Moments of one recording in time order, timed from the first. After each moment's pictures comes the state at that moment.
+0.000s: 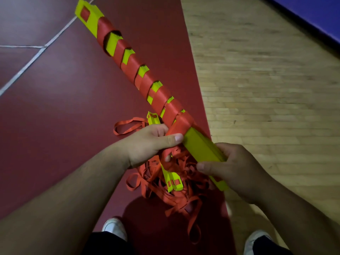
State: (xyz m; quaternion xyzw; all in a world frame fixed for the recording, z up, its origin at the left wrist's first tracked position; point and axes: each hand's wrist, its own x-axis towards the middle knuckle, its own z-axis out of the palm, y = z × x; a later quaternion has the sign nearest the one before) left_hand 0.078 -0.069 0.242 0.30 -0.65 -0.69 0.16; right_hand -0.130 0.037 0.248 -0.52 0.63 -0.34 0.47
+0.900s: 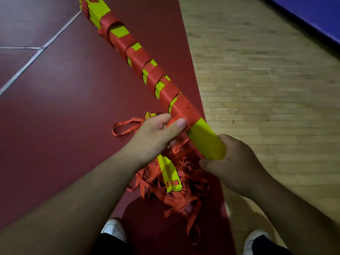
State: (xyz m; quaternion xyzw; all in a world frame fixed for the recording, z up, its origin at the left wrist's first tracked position) left_hand 0.055 -0.061 0.239 0.35 -0.62 -0.61 0.35; right_hand -0.128 0.032 0.251 -0.55 0.73 -0.27 0.29
